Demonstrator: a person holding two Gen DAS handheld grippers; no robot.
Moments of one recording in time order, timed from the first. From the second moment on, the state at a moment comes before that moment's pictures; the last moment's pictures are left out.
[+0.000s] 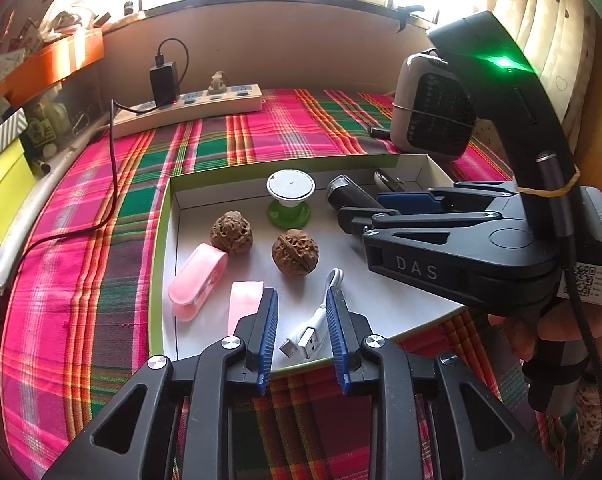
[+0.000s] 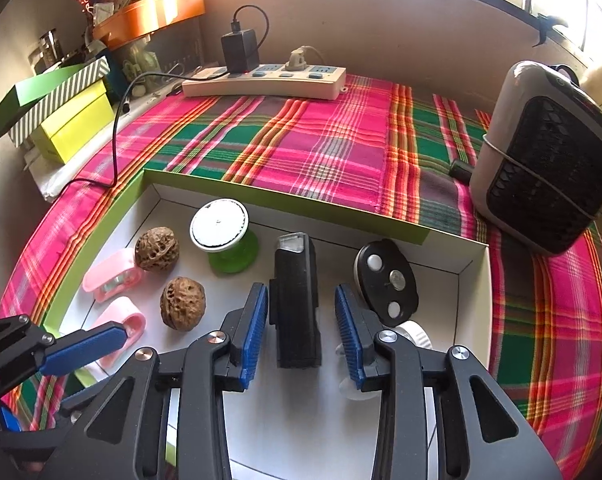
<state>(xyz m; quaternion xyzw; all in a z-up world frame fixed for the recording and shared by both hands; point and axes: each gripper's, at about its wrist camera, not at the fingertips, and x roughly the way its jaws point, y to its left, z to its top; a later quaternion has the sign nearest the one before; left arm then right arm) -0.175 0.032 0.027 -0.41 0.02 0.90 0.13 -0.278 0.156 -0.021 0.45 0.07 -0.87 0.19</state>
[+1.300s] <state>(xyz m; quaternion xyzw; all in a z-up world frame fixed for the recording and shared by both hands) -0.111 0.026 0.031 -0.41 0.03 0.91 0.06 -0.158 0.185 0.006 0.39 0.03 -0.91 0.15</state>
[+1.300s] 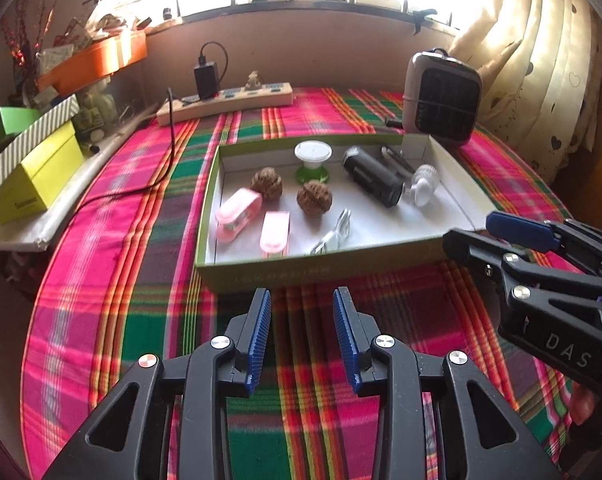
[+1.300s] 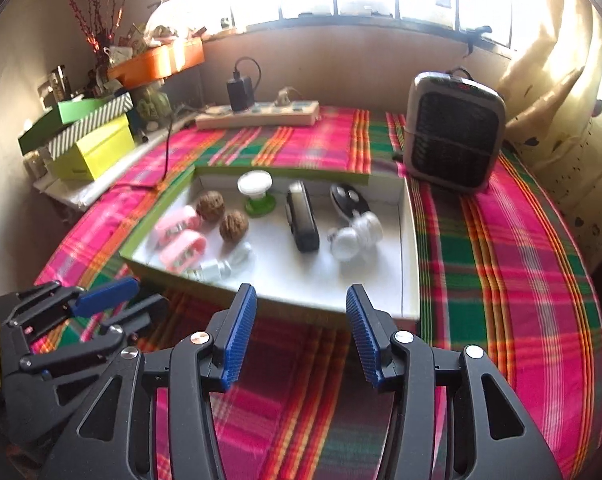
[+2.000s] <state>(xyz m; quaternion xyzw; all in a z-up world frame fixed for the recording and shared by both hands) -0.087 0.018 0.008 -0.43 0.03 0.90 0.04 -0.127 0.203 -0.032 0.43 0.03 -0.89 0.11</state>
